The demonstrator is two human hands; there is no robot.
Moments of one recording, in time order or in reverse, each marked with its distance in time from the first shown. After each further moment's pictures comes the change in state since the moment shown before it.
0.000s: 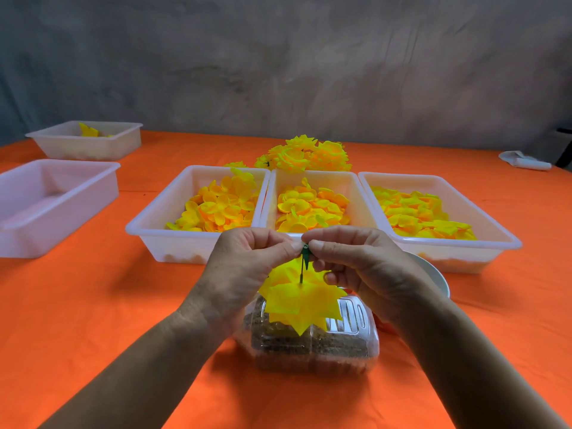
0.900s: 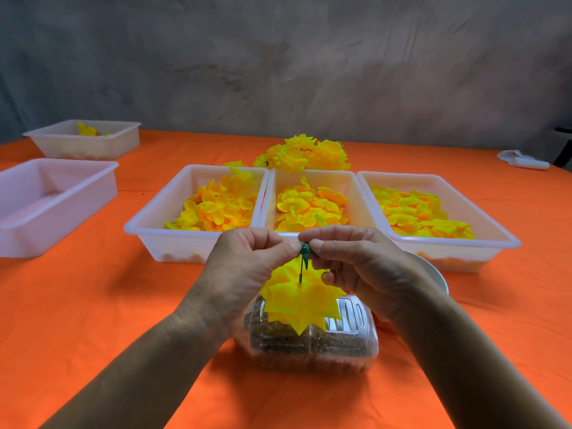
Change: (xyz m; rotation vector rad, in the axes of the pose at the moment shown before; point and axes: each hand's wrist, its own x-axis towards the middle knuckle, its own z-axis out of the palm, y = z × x) left_hand -0.002 0.001 0.001 0.045 0.031 -0.015; right_hand 0.003 -0.001 -0.001 0.015 -0.009 0.054
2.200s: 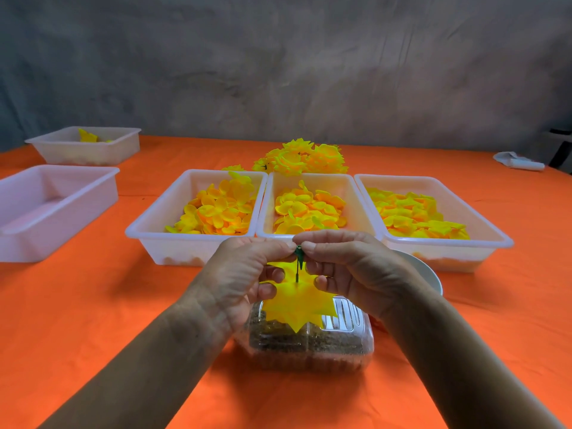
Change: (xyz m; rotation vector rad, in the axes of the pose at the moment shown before) left_hand 0.017 -0.009 -0.004 -0.204 -0.104 -0.371; right_hand 0.000 -0.001 0.004 0.053 -0.005 0.071
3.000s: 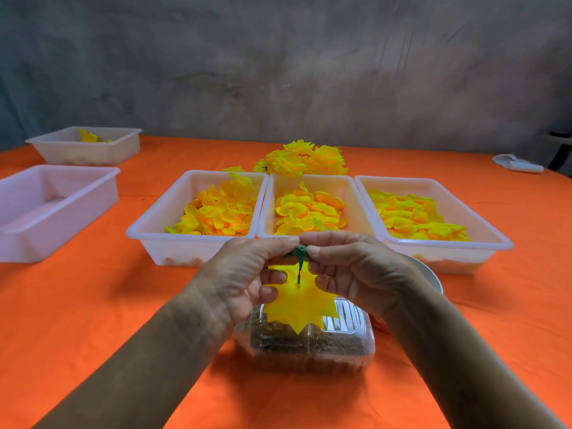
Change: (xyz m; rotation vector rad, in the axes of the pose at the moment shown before) left_hand -0.011 0.011 0.012 -0.029 0.046 -0.085; right_hand -0.001 -0.003 0.001 0.081 0.025 0.038
